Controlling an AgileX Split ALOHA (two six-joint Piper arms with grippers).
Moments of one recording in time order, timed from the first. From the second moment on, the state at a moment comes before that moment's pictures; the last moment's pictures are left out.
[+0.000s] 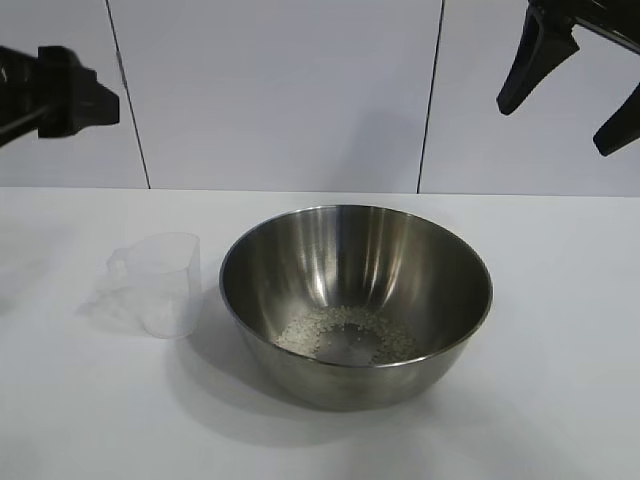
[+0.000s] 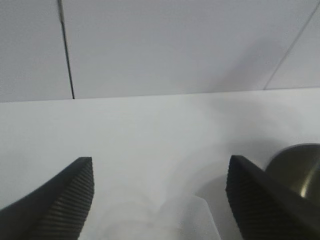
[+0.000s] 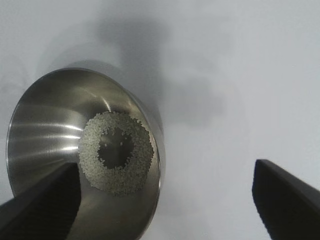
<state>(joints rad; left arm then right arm) -0.39 1.35 -0.72 -0.17 -0.04 0.03 0.01 1.63 -1.34 0.39 0.99 -0.15</state>
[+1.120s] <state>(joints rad) -0.39 1.56 -1.21 -0.76 0.67 0.20 0.11 1.63 -1.34 0.42 0.97 -0.15</state>
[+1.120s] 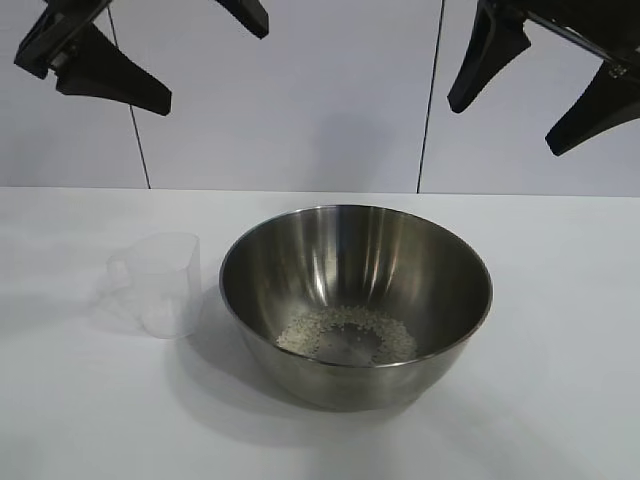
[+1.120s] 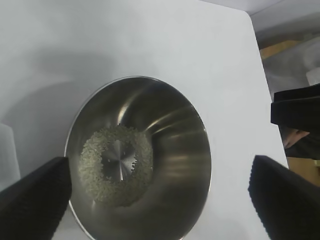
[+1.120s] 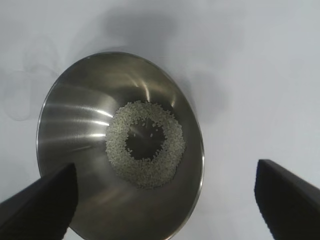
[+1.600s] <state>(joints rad) -0.39 1.60 -1.21 -0.74 0.72 0.19 0.11 1.63 -1.34 0.42 0.97 -0.15</state>
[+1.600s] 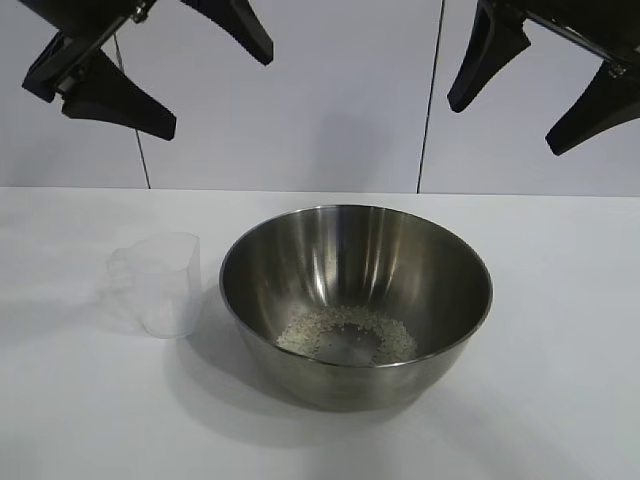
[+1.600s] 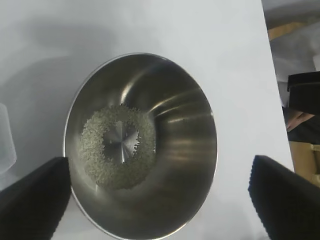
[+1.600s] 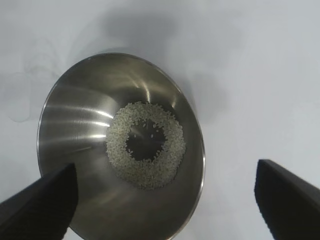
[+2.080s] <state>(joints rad) -0.39 1.61 -1.21 -0.57 0.81 0.13 0.11 1.63 -1.34 0.38 0.97 -0.13</state>
